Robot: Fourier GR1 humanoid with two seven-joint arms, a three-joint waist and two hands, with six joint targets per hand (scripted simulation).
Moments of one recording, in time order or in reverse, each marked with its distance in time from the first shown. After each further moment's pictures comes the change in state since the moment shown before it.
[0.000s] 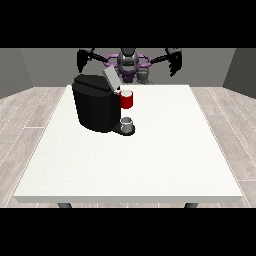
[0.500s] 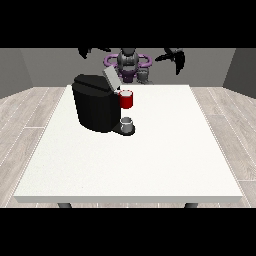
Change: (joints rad) left arm 0.135 -0.044 -0.037 -0.122 0.095 -0.037 0.075; right arm -0.084 -0.078 0.006 -0.063 -0.005 0.081 0.079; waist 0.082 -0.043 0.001
